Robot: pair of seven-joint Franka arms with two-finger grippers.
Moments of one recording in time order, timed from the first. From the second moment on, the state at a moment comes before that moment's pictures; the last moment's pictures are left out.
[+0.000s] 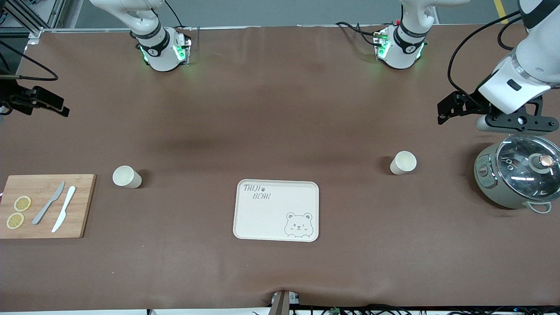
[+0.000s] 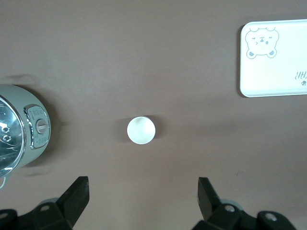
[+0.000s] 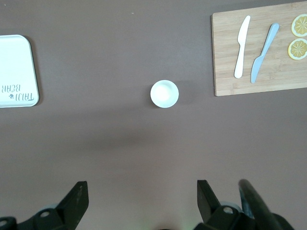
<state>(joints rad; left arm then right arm) -0.08 0.03 -0.10 -1.57 -0.03 1.62 -0.08 -0.03 -0.01 -0.03 -1.56 0.04 1.48 0.03</state>
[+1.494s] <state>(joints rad) 0.08 -0.04 -0.14 -2.30 0.01 2.36 0.19 -0.03 0.08 -0.03 -1.53 0.03 1.48 0.03</state>
